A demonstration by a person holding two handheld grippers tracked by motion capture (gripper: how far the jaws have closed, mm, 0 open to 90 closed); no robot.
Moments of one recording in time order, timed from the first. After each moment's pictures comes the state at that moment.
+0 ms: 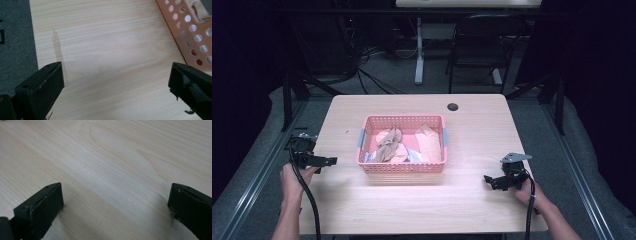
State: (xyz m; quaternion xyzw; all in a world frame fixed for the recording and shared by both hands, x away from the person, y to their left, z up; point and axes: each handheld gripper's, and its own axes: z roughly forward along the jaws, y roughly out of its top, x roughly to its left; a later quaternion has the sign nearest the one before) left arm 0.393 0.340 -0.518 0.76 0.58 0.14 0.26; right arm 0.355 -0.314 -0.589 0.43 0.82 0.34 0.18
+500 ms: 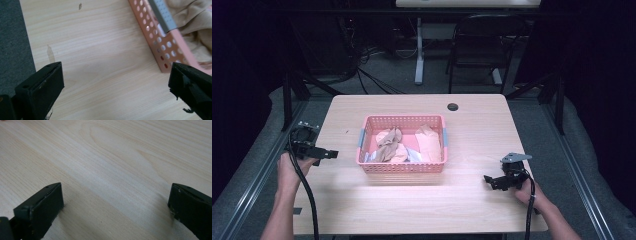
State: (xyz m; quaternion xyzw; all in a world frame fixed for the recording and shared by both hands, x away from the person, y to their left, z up) left arm 0.402 0.325 -0.470 0.79 0.55 0.11 0.26; right arm 0.356 -0.314 -0.589 0.43 0.82 0.34 0.18
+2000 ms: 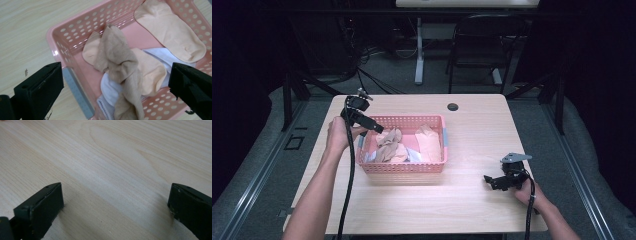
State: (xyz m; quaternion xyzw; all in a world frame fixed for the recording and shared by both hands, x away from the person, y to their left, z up) left arm 0.479 0.180 -0.426 0.85 0.47 0.09 0.22; right arm 0.355 -0.314 -0.589 0.43 0.81 0.34 0.18
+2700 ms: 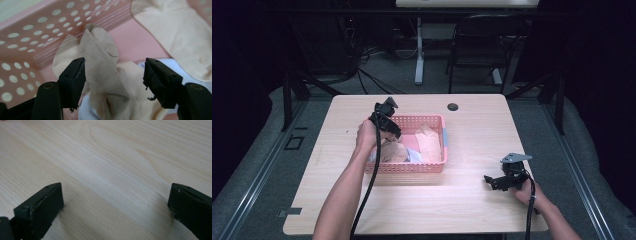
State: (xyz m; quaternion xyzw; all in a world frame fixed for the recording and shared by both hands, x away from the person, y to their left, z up) left arm 0.519 0.120 -0.492 0.85 0.49 0.06 0.15; right arm 0.355 -0.315 -0.589 0.43 0.82 0.34 0.18
